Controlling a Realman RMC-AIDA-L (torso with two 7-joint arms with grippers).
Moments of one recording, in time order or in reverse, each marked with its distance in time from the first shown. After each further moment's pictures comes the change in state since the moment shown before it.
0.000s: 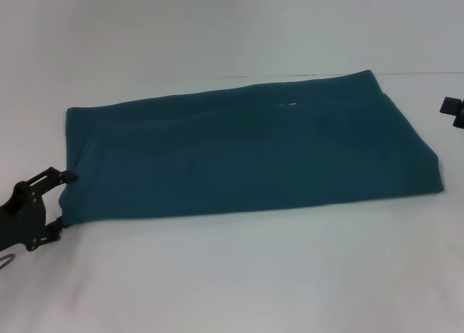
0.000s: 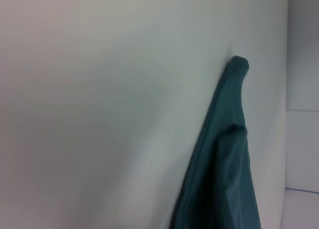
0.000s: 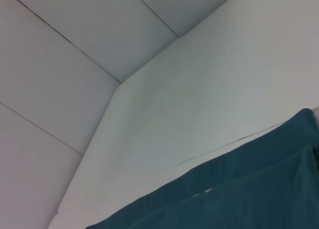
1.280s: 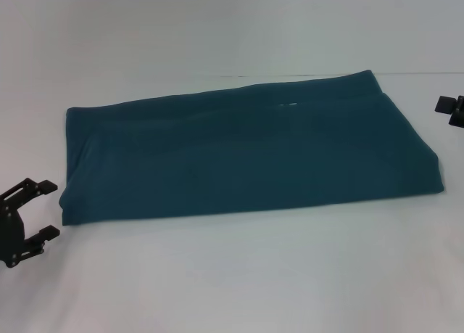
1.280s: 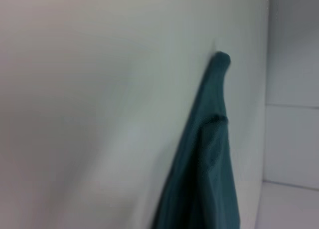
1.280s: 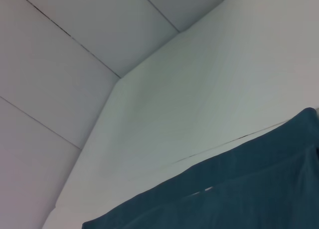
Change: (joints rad) left arm 0.069 0.005 -0.069 0.044 0.000 0.147 0.004; right arm 0.013 -0.004 -0.023 0.002 -0.002 0.014 0.000
